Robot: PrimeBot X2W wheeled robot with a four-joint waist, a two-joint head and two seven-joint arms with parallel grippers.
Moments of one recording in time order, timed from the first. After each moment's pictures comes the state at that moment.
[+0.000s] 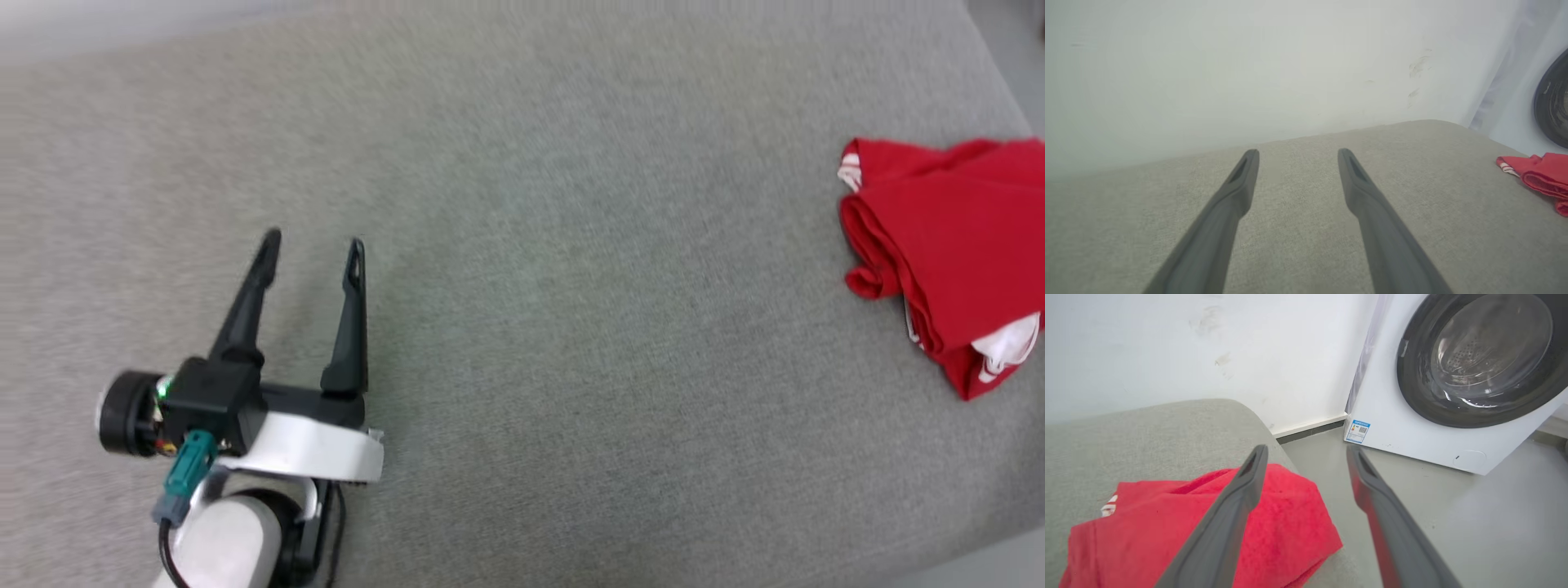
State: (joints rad) left arm -0.21 0.33 -0.30 -0.18 -0.27 0.21 -0.15; right arm -0.60 -0.53 -0.20 0.78 0.37 0.13 -0.26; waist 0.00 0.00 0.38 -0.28
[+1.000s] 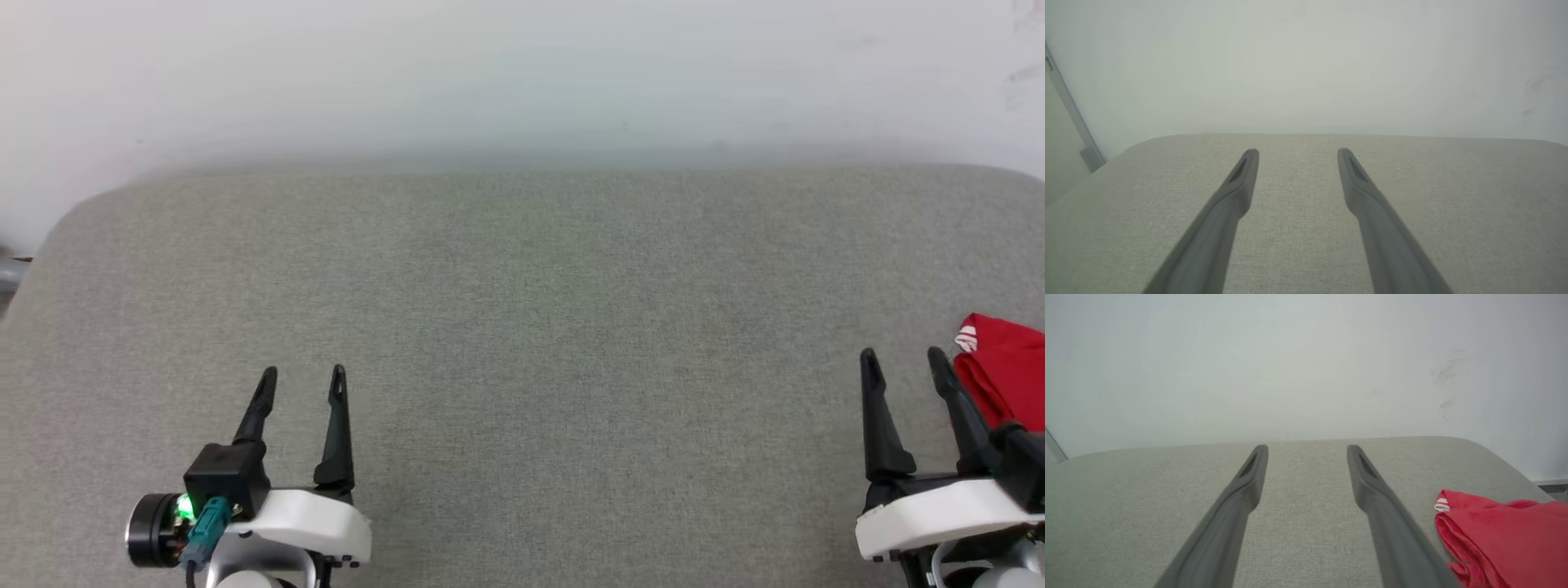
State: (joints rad) left arm -0.08 0.25 -0.25 0.10 -0.33 0.19 -0.26; right arm -0.02 -0.06 -0.12 0.03 0.15 0.13 -0.15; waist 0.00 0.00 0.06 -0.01
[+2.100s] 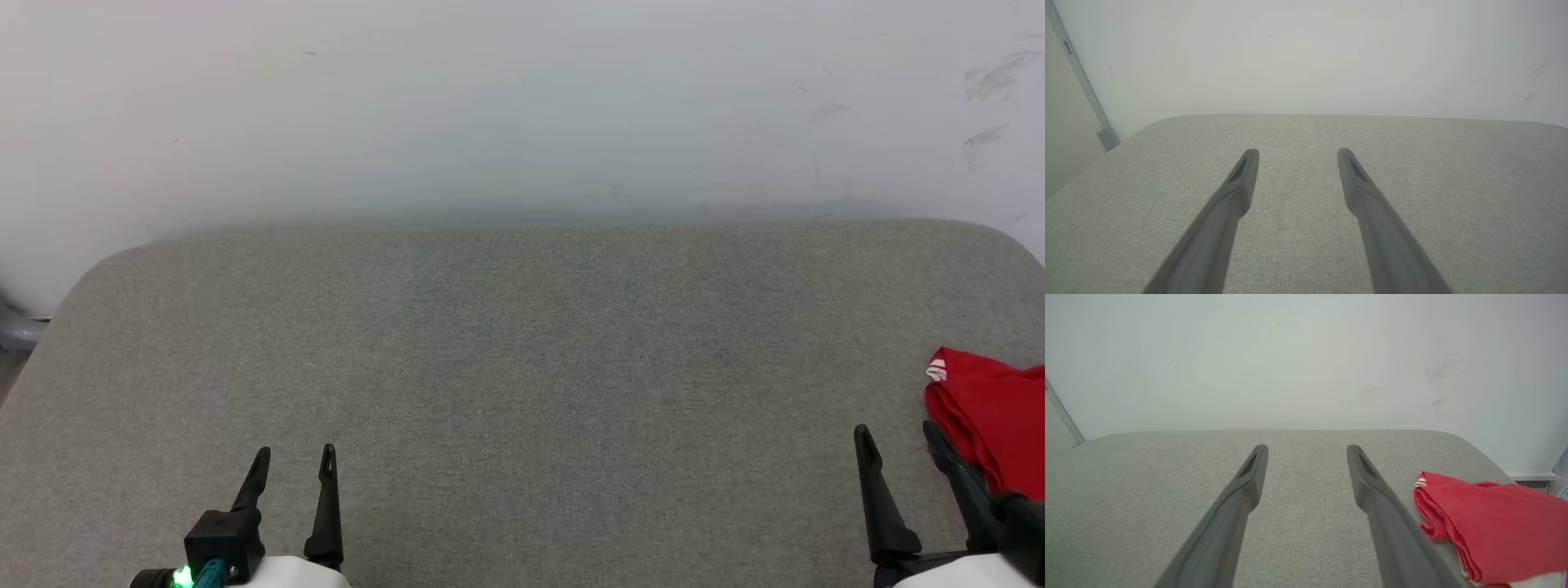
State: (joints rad) left arm 0.05 0.20 -0.16 0.16 -0.27 0.12 -0.26; right arm 0.21 -0.05 -0.09 -0.24 0.14 0.13 0.02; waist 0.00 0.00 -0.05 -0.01
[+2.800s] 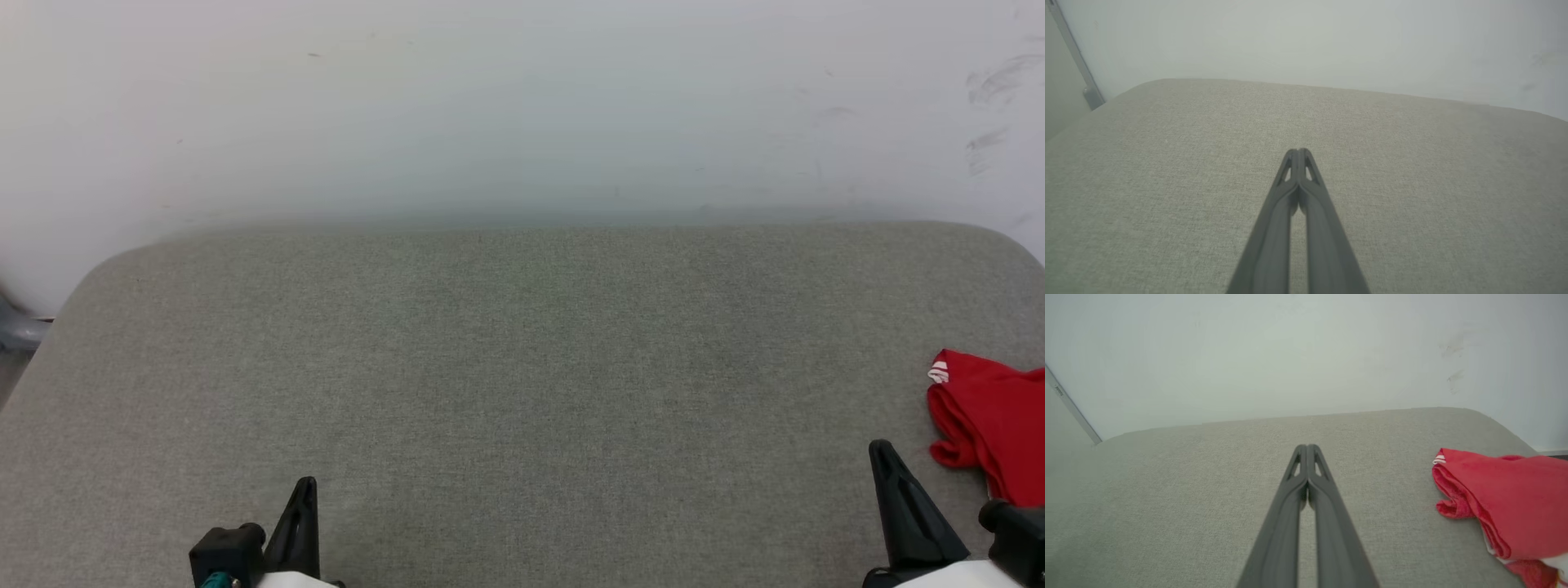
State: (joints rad) left arm 0.07 0.17 -0.14 0.22 -0.30 0.08 -0.24; right arm 0.21 -0.05 -0.08 -0.19 0.20 0.13 0.03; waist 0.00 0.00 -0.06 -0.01
